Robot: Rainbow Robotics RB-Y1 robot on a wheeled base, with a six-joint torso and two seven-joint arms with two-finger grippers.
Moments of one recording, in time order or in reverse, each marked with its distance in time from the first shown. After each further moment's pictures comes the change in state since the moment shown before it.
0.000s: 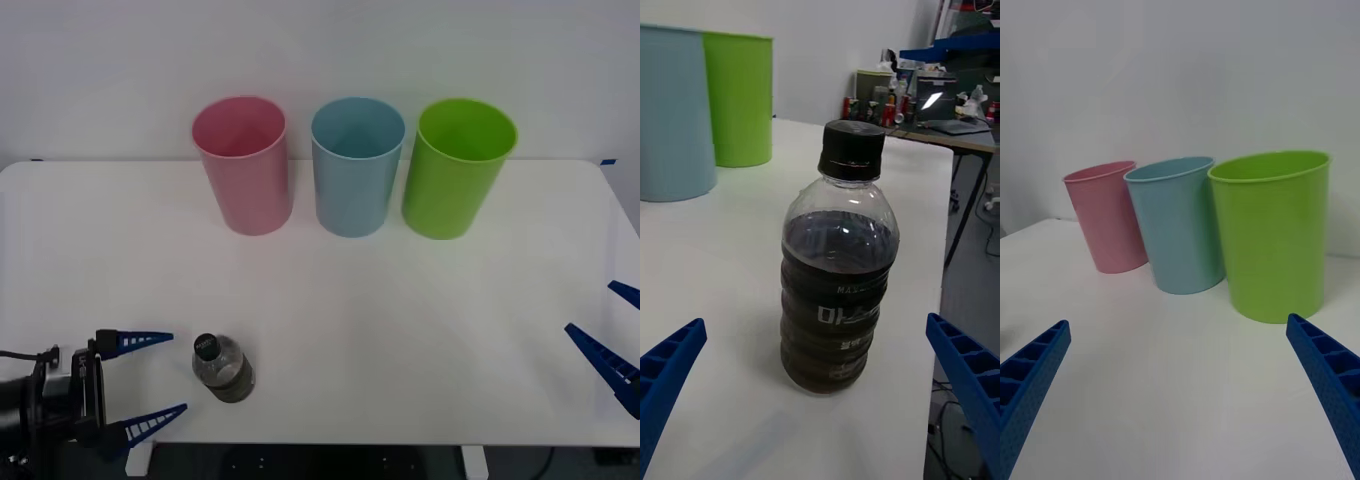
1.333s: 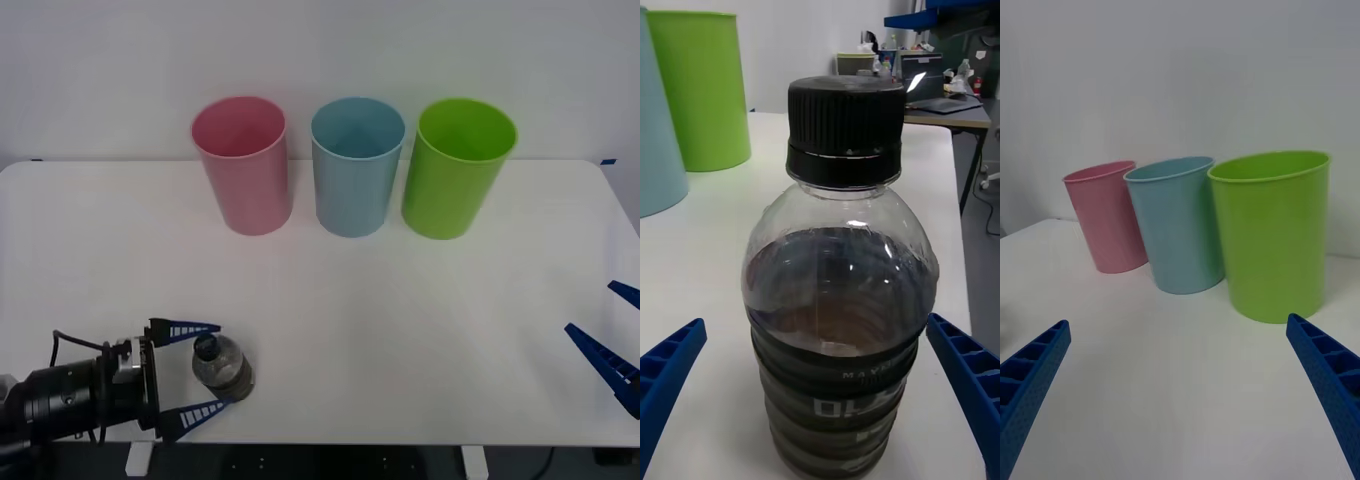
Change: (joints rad) right arm 0.000 0.000 0.000 0.000 0.000 0.000 0.000; left arm -0.091 -0.166 0.033 0.000 -0.217 0.021 -0.048
